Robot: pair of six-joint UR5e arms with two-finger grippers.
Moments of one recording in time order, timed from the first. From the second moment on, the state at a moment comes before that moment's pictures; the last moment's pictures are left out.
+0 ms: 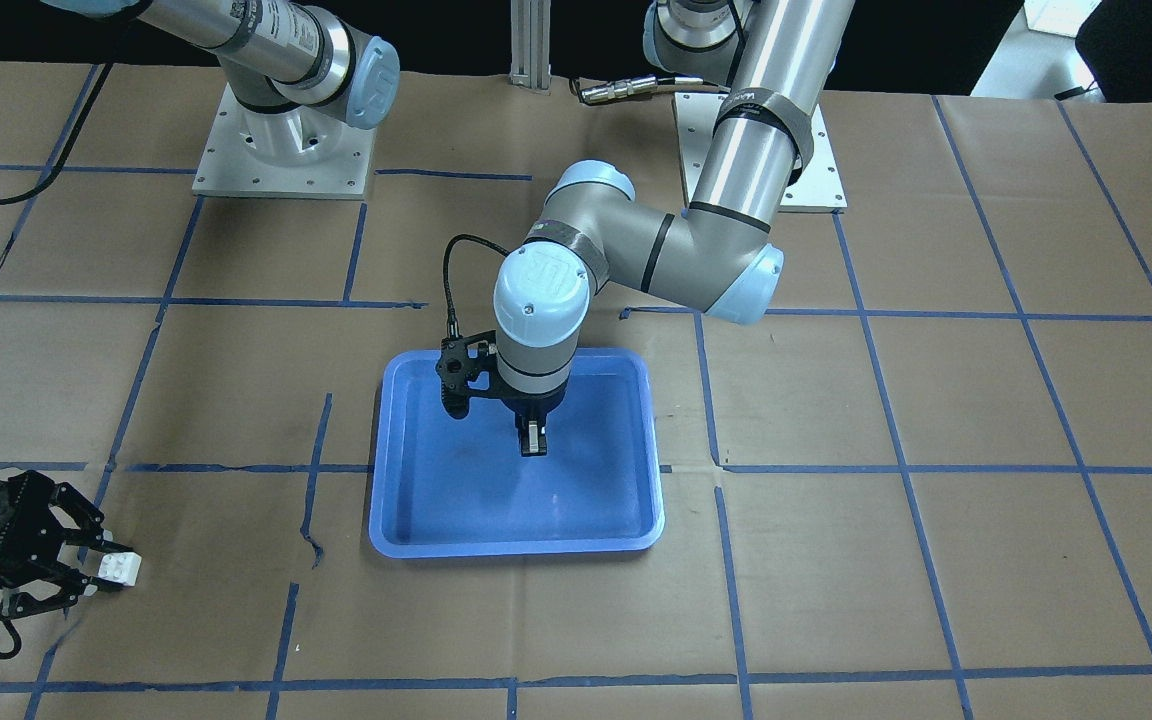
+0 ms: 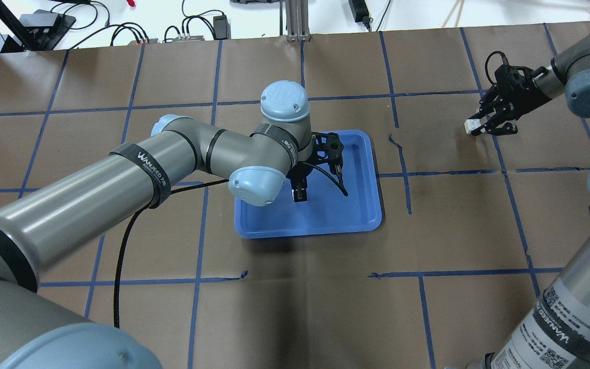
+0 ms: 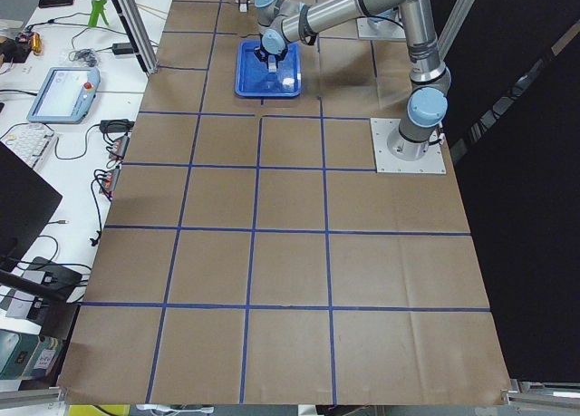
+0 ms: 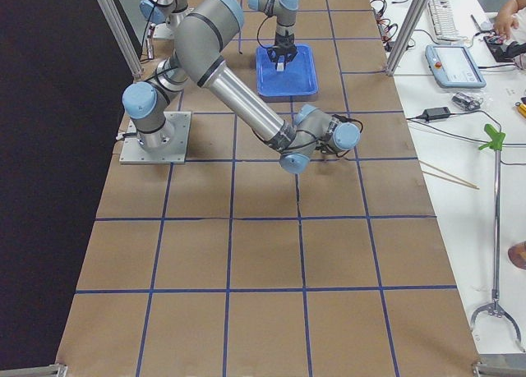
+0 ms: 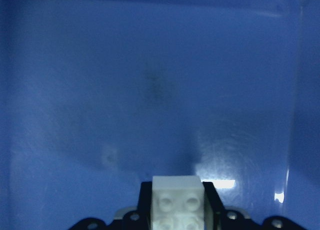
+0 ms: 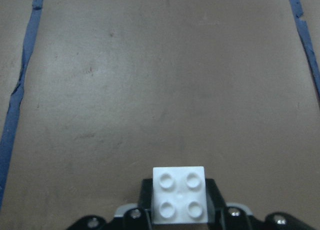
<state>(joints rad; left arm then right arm) -1.96 -2.09 -1.72 -0.95 1.52 1.11 1.10 -0.90 1.49 -1.97 -1.11 -2.09</state>
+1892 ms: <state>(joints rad) -1.74 -1.60 -1.66 -1.46 1.51 1.05 1.32 -1.22 1.82 -2.03 -1.00 -1.85</state>
